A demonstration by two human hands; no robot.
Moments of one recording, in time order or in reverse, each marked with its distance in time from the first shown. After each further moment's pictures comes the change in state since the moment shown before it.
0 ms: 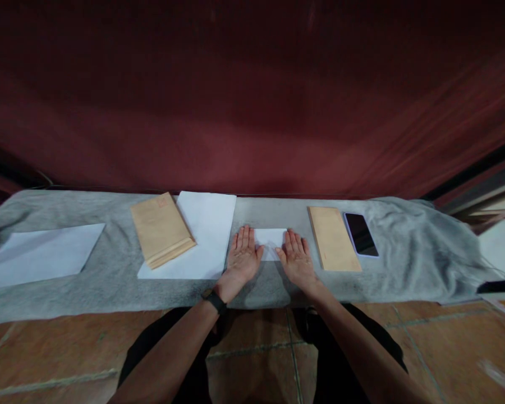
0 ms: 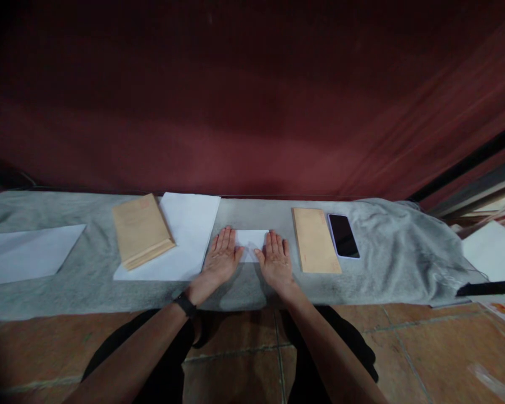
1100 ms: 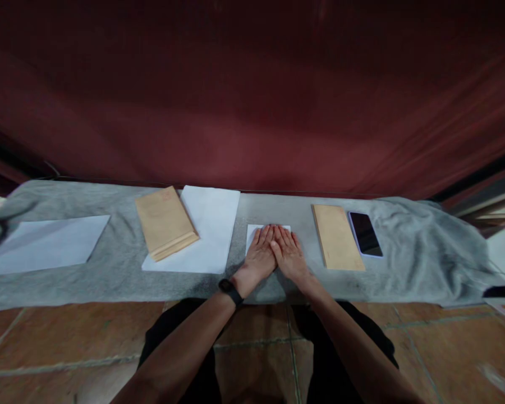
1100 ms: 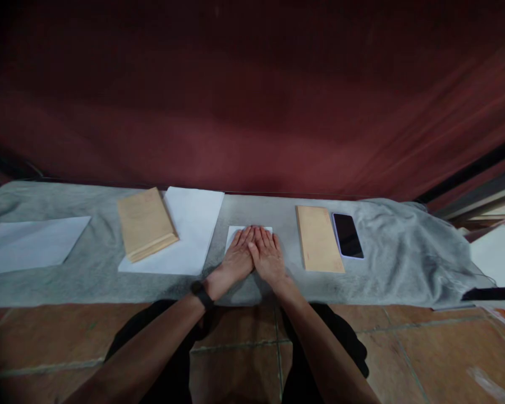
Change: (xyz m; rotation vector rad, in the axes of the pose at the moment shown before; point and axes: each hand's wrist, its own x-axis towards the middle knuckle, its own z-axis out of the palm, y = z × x) left_hand 0.004 0.033 0.001 0.009 0.004 0.322; right_hand 0.014 -0.022 -0.006 0.205 -0.099 -0.064
